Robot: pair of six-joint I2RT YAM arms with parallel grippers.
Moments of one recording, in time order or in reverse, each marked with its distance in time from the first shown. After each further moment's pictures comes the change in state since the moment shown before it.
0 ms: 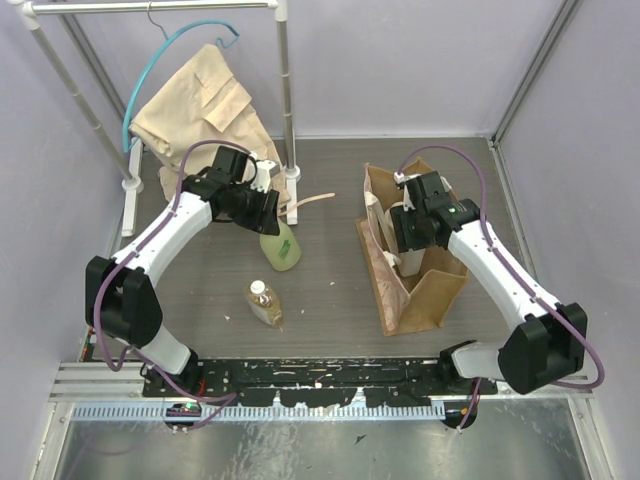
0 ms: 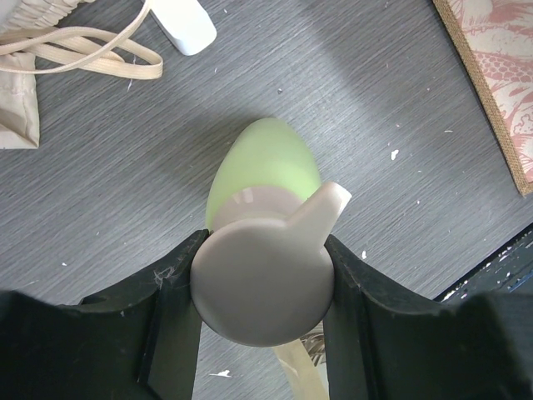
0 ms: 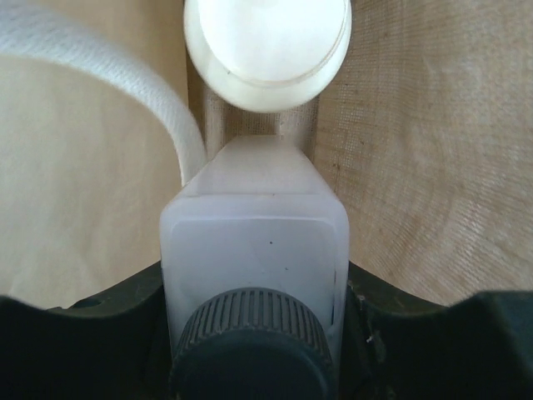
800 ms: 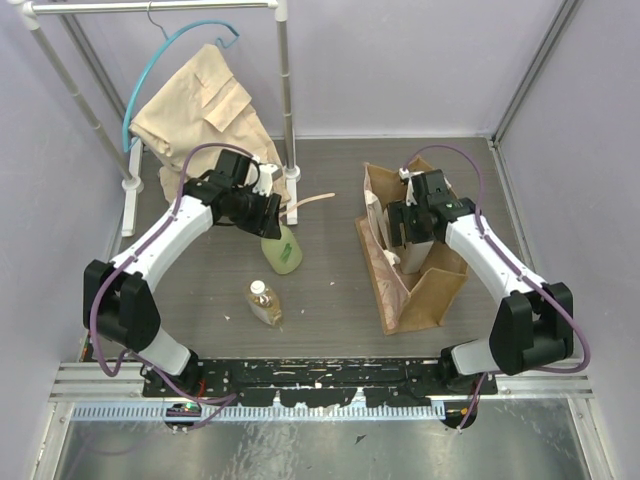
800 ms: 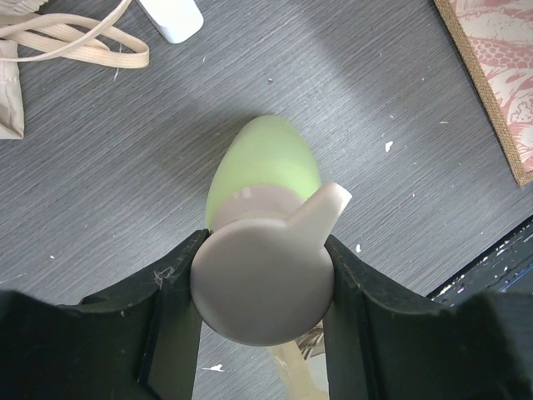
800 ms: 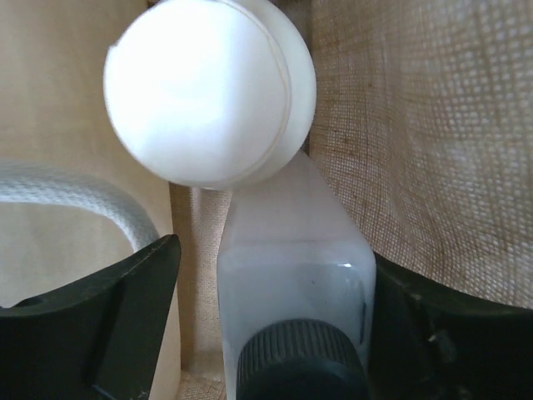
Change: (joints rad) left arm -0.025 -0.026 -0.024 0.000 -0.014 -0.015; right arm -0.090 0.117 -0.076 0.202 -0.052 -0.013
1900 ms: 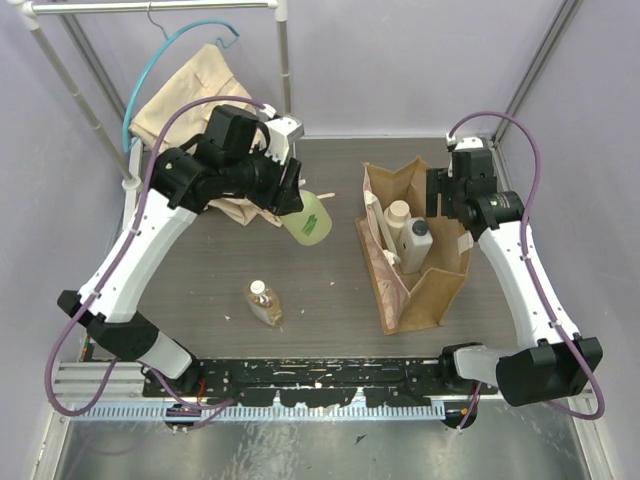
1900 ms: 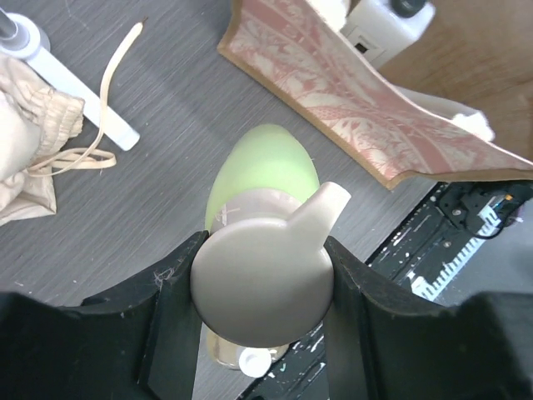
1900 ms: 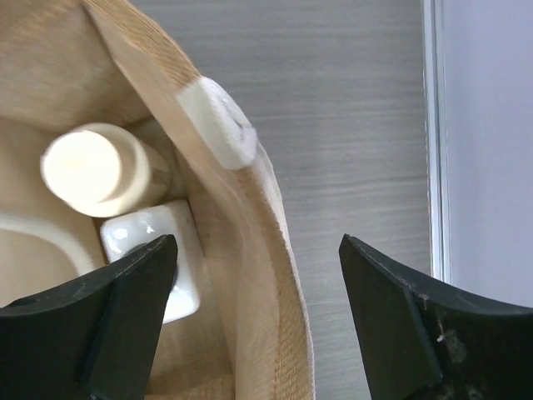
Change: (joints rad) left arm -0.232 -0.018 0.616 -0.371 -0.099 -0.048; right arm -0.088 -0.187 0.243 -0.125 0.226 -0.030
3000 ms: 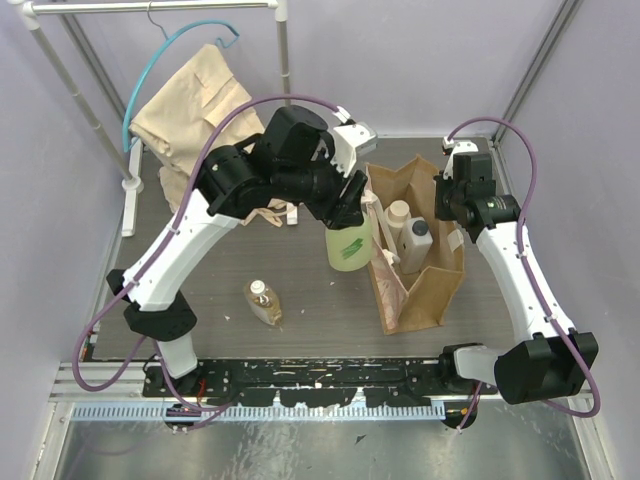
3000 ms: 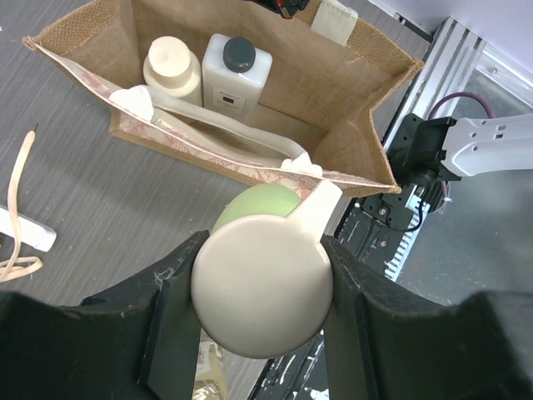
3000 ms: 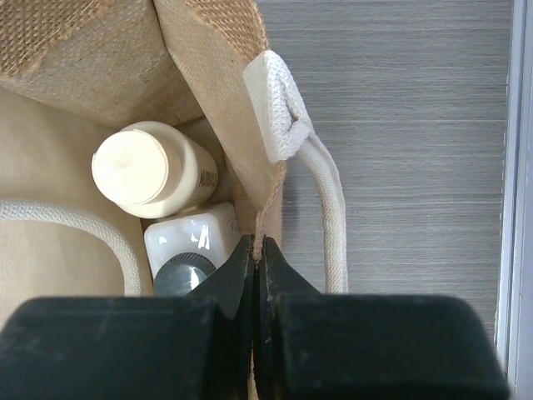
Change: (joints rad) left arm -0.322 0.249 0.483 -0.112 -0.037 -0.028; right arm -0.044 0.021 -0.092 0.084 -0.176 0.031
